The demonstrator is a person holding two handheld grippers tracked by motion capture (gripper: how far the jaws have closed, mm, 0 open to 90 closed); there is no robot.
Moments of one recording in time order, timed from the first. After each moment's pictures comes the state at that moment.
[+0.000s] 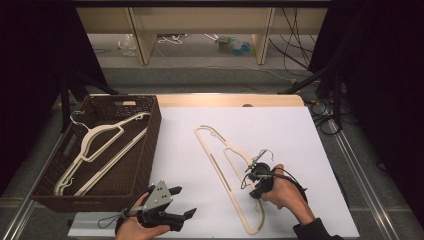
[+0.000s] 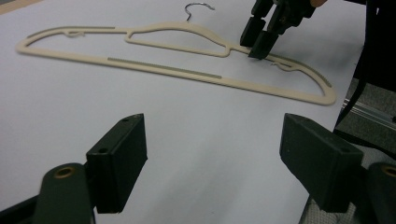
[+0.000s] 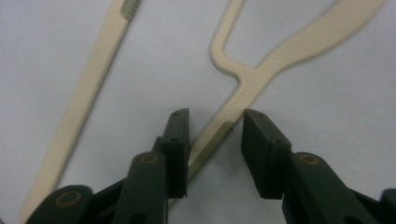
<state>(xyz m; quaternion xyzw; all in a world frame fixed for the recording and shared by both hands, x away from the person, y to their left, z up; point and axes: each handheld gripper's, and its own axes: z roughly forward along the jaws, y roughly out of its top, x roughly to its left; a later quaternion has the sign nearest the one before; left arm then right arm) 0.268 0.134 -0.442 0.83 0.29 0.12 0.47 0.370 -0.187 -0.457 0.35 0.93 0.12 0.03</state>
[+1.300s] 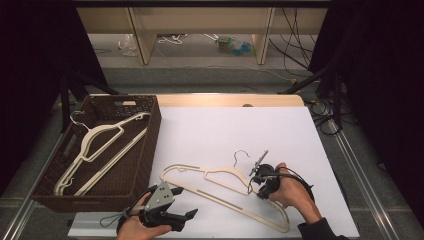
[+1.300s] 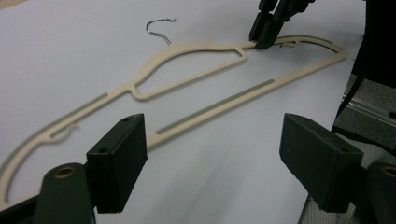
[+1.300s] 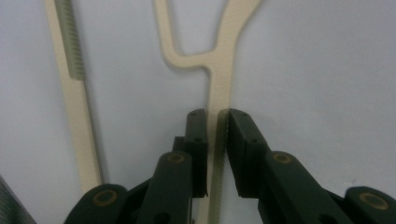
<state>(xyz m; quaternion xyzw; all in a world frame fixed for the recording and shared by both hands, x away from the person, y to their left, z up) 0.268 0.130 -0.444 0.83 0.29 0.12 0.46 0.370 -0.196 -0.453 0.29 0.95 0.08 0.01</state>
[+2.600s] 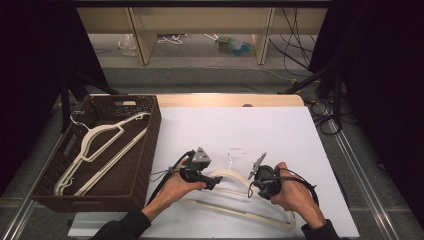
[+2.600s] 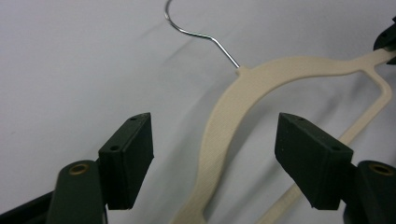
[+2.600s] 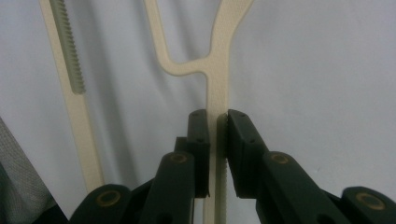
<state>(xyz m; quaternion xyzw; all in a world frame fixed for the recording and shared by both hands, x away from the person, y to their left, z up) 0.391 0.051 -0.473 0.86 0.30 0.08 0.40 0.353 -0.189 -0.426 0.24 0.97 0.07 0.06</state>
